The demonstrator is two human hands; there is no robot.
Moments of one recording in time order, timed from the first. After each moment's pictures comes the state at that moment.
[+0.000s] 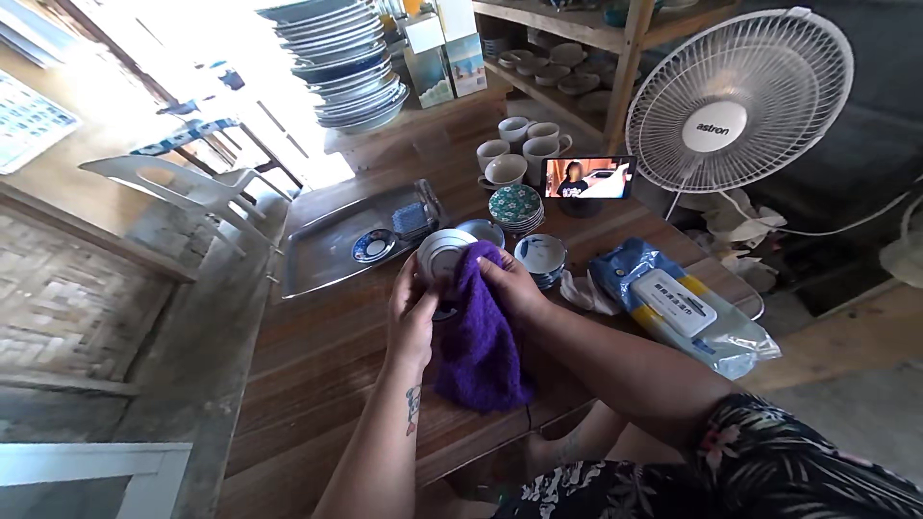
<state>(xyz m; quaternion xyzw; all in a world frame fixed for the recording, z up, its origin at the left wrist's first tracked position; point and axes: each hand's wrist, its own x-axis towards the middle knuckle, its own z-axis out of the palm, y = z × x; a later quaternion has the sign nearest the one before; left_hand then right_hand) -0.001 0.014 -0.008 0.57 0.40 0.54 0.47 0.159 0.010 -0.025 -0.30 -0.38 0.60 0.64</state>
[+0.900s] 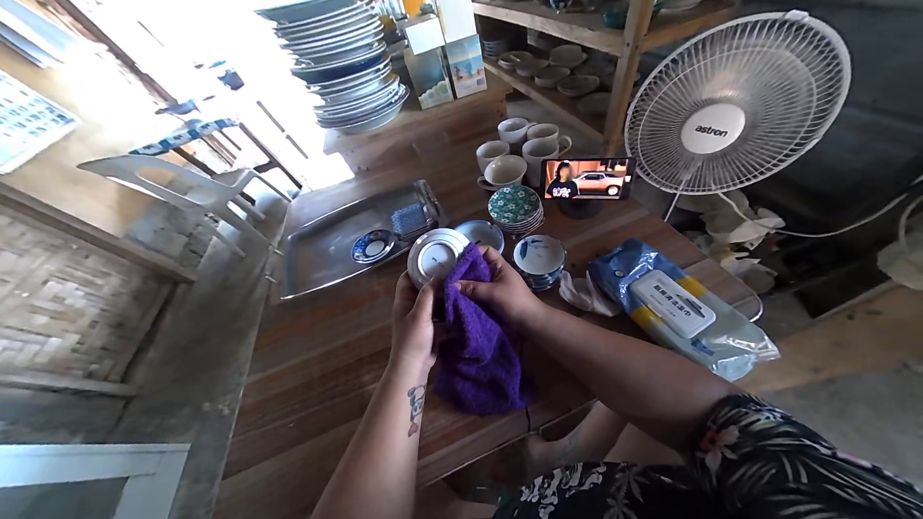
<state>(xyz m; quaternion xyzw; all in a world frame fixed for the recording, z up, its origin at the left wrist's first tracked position) 0.008 0.010 -0.011 0.49 0.43 0.56 0.52 0.157 0.010 -0.025 -0.33 -0.45 0.59 0.59</state>
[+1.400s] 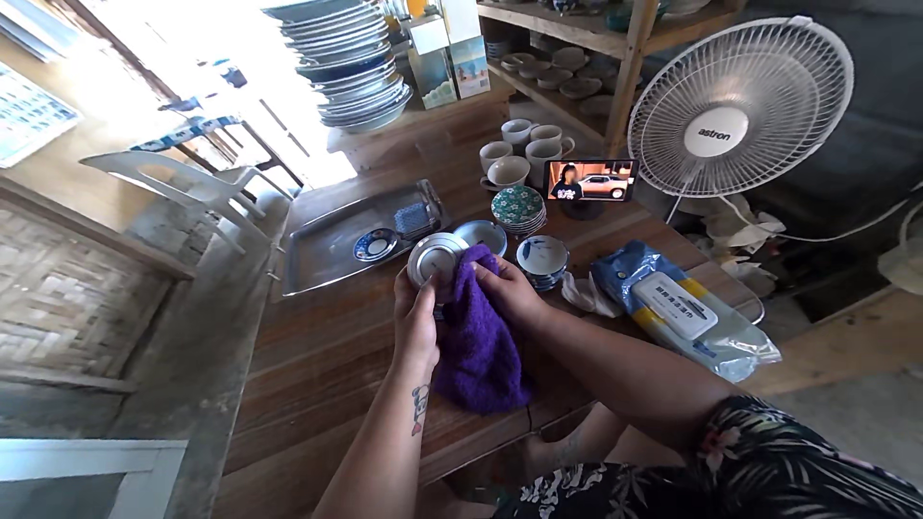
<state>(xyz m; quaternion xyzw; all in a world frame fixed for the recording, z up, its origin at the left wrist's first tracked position) 0.011 0.008 -0.008 0.47 0.45 0.57 0.50 0.158 0.010 -0.029 -0.33 -0.46 0.58 0.59</state>
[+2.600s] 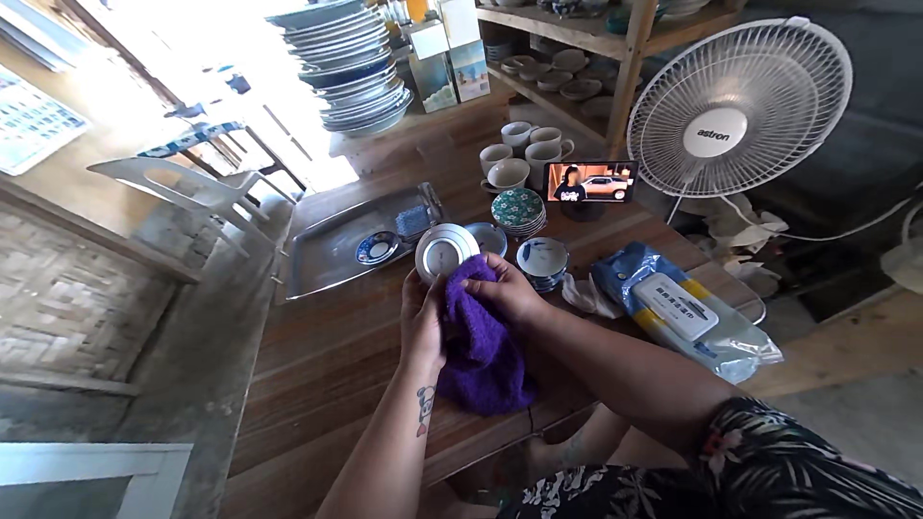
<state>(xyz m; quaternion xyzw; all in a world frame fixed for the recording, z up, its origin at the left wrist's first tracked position) 0.014 0.011 -0.018 0.46 0.42 0.58 0.53 0.158 0.014 -0.029 -0.30 -0.45 0.60 0.59</state>
